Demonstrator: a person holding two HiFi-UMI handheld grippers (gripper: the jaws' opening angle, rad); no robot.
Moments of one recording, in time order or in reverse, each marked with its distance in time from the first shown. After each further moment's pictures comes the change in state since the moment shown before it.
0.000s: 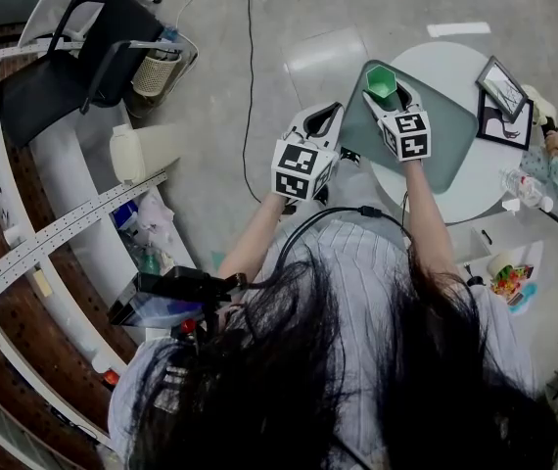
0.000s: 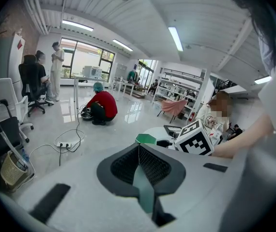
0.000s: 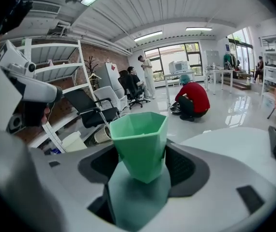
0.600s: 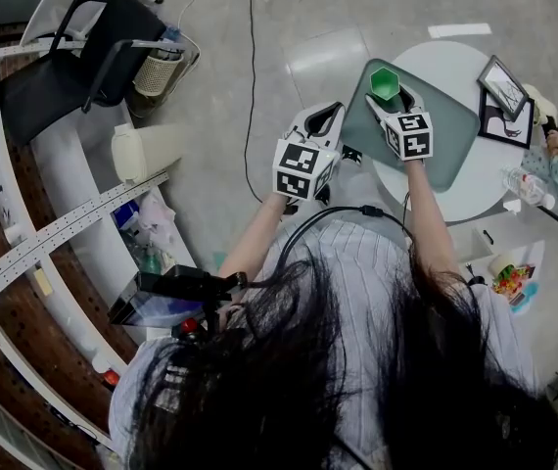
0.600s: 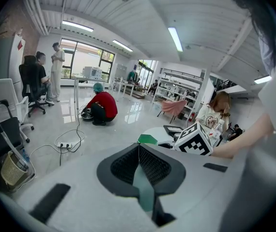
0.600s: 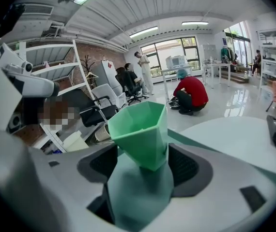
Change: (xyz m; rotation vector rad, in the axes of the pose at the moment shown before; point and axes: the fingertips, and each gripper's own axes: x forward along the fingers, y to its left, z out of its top) left arm -0.009 -0.003 0.000 0.006 -0.009 0.000; right arm -0.006 0.003 -0.017 0.050 0.045 -0.004
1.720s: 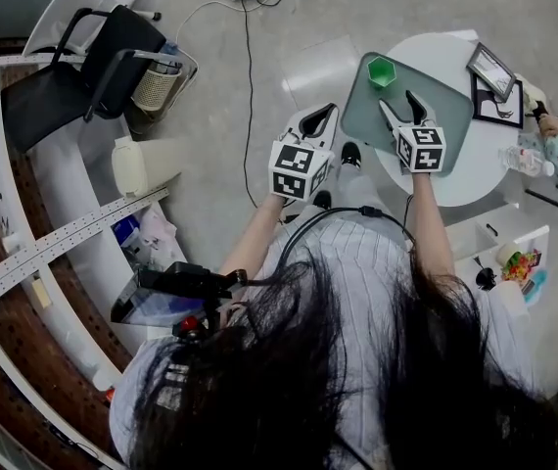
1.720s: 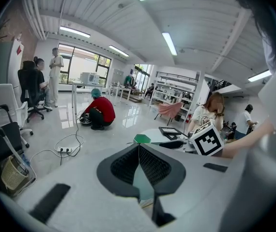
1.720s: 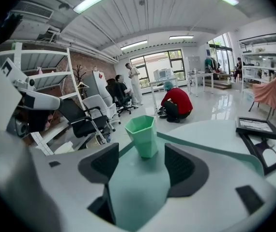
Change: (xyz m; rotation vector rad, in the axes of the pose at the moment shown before) left arm -0.037 -0.006 -0.006 0.034 -0.038 -0.021; right arm -0.067 0.002 -0.003 0.075 -0.126 -0.136
